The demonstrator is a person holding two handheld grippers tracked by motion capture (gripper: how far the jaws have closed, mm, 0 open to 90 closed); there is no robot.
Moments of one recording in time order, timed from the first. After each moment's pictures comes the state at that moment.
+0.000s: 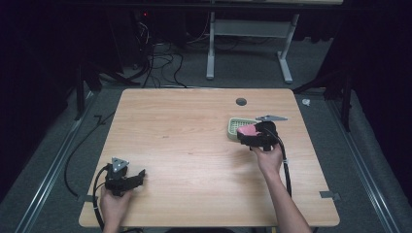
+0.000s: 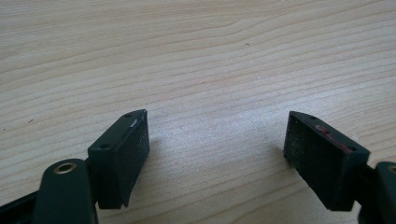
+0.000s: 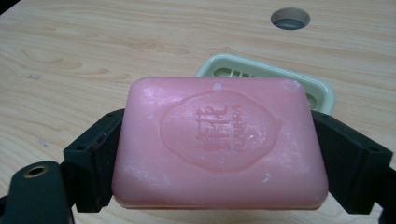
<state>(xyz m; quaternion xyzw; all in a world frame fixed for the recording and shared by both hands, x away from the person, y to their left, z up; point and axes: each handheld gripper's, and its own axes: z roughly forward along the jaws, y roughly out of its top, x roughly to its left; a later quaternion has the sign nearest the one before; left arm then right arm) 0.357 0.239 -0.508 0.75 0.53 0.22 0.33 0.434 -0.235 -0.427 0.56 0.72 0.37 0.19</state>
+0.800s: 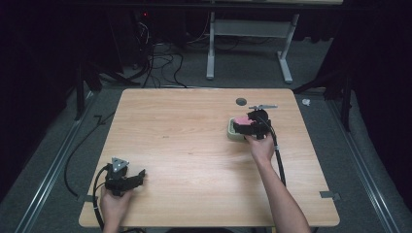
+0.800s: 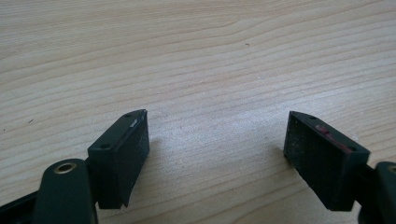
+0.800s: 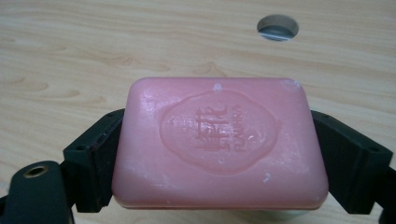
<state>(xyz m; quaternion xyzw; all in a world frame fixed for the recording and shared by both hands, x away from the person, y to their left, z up) 0.357 0.239 -0.508 0.75 0.53 0.22 0.33 0.476 -0.220 -0.423 0.59 0.71 0.33 0.20</state>
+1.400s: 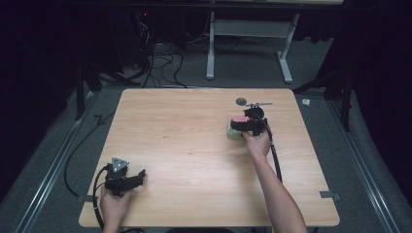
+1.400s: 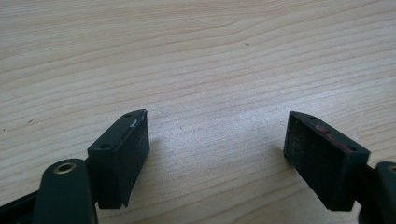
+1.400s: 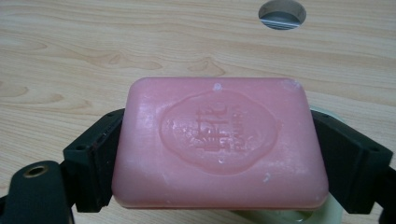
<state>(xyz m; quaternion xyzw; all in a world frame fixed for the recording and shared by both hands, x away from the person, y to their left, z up) 0.357 0.239 -0.508 0.75 0.53 0.22 0.33 0.497 -0.215 -0.436 0.61 0.71 0.32 0.18</state>
